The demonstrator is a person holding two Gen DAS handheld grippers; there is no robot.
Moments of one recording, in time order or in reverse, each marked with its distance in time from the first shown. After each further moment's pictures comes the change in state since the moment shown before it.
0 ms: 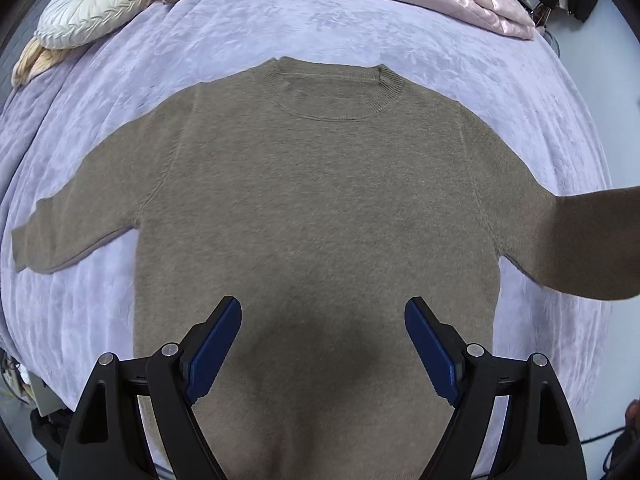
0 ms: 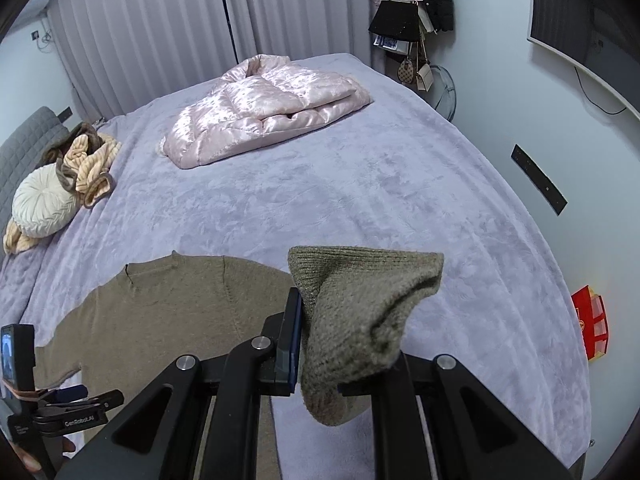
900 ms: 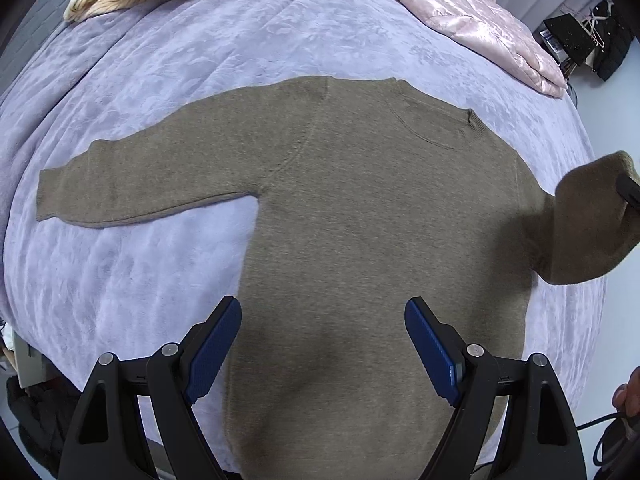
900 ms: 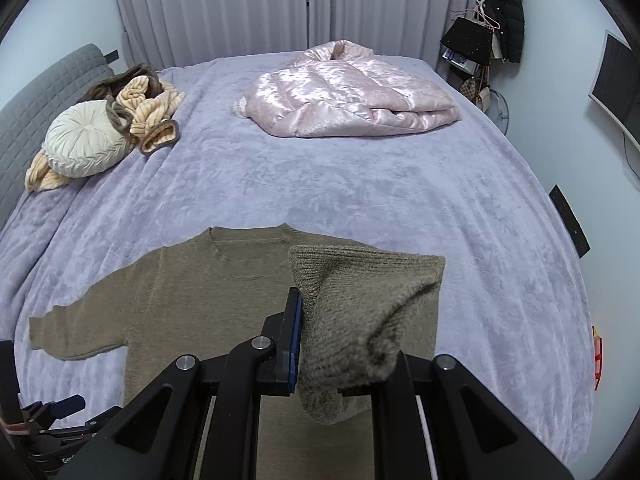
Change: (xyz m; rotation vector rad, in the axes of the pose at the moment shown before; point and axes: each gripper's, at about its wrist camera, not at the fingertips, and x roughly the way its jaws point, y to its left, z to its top) left arm -0.029 0.147 -0.025 -0.145 -0.005 -0.053; right arm -0.012 0.199 -0.024 -0.204 0.042 0.046
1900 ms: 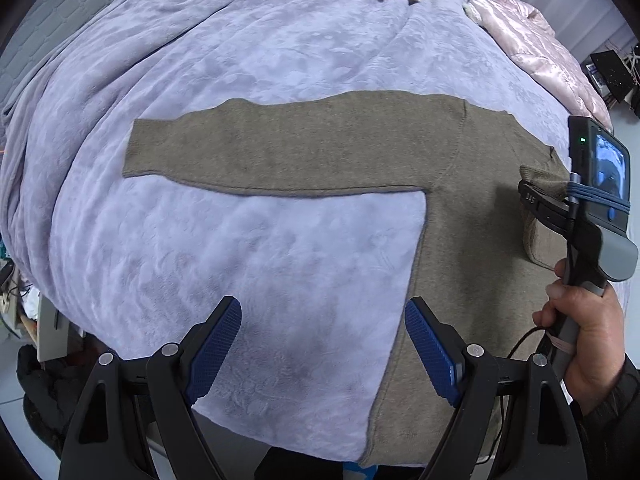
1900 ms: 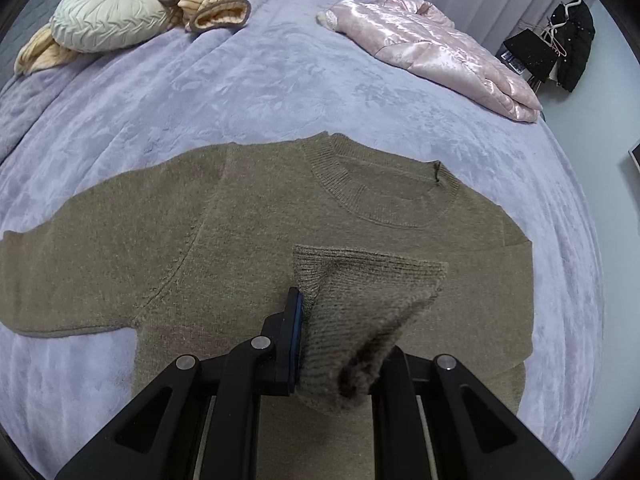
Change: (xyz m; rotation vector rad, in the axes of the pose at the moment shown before) left arm -0.028 0.156 -0.025 -0.115 -0.001 0.089; right arm 0.147 0.202 -0.060 -0.214 0.189 -0.110
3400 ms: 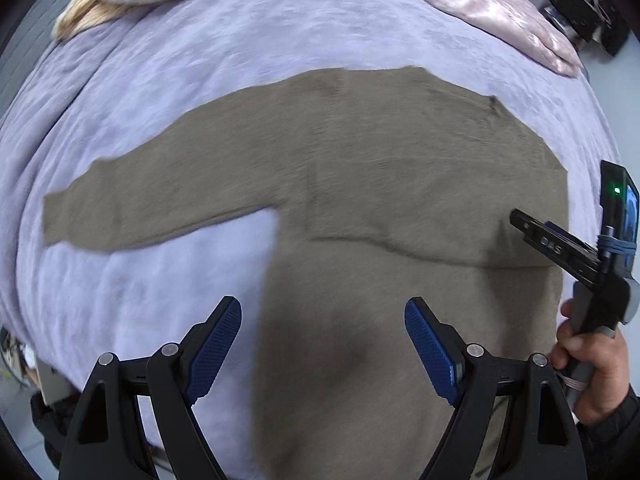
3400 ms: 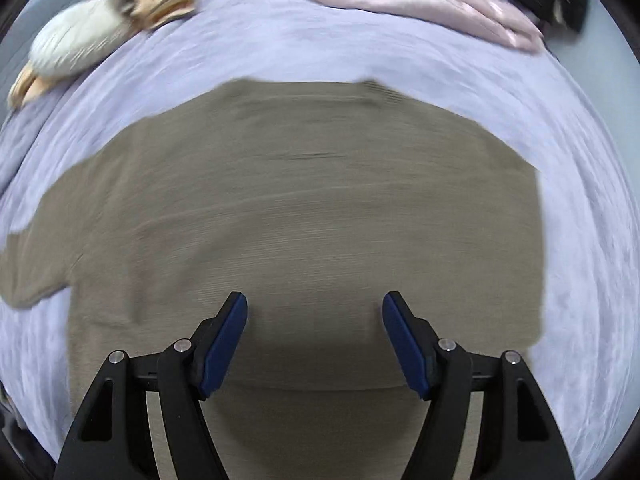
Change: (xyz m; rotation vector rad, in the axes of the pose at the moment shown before) left arm 0.044 -0.182 0.032 0.207 0.045 -0.026; right arm 0.046 -0.132 -0.041 0.142 0.091 0.180
